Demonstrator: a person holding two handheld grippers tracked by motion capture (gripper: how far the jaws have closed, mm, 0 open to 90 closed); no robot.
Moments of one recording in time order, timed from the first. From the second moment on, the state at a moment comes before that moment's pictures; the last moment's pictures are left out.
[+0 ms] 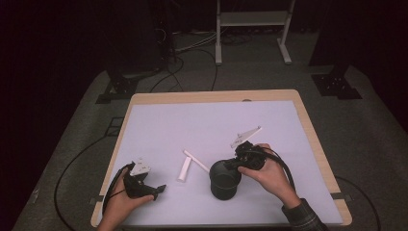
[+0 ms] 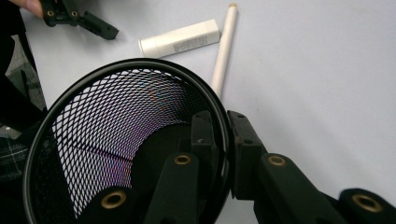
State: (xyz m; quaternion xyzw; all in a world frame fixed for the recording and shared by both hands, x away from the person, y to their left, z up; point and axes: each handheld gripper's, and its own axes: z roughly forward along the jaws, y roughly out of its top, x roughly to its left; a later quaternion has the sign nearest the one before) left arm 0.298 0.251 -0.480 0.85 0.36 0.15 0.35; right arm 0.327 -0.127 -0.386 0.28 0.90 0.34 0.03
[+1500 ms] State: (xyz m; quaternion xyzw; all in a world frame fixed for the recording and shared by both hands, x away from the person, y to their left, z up) left arm 0.298 0.251 -0.480 0.85 0.36 0.15 0.35; right arm 0.315 -0.138 -0.386 0.27 0.89 0.38 0.02
